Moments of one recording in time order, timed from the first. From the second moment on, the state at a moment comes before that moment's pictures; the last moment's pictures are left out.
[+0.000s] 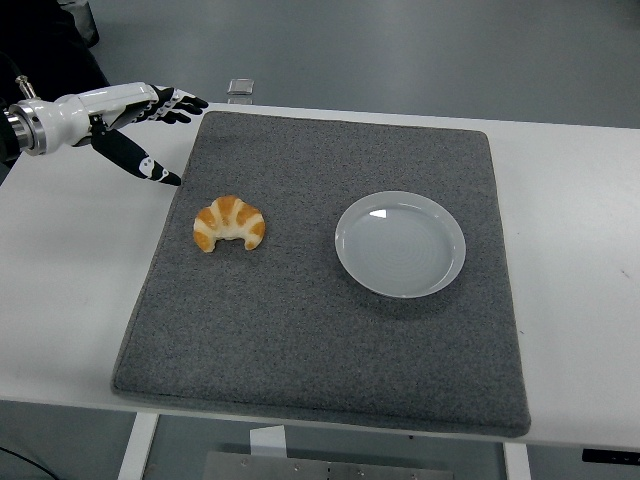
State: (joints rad) left arm -0.87 0.92 -0.54 -1.35 0.98 -0.27 -0.05; right arm 0.03 0.00 -0.08 0.11 0.06 0.04 -0.05
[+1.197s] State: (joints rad) left arm -0.85 0.70 -0.37 -1.29 1.41 -0.04 -0.03; right arm 0.03 0.00 -0.08 0.11 0.06 0.04 -0.05
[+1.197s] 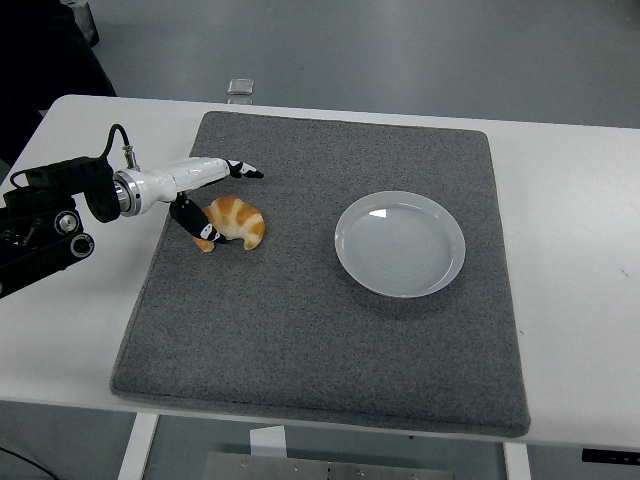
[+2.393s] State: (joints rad) left arm -0.85 0.68 -0.33 -1.26 1.43 -0.05 -0.03; right arm 0.03 0.00 -0.08 0.11 0.06 0.04 -0.05
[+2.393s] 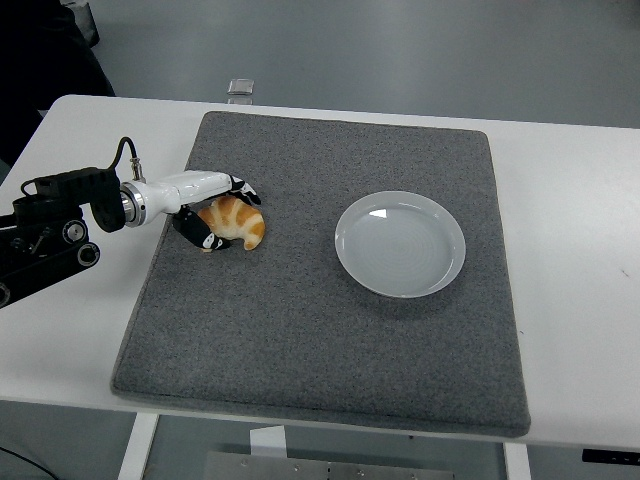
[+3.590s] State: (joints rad) left arm -1.11 0.81 -0.35 -1.28 1.43 -0.07 -0.05; right arm 0.03 0.00 -0.08 0.11 0.06 0.04 -0.05
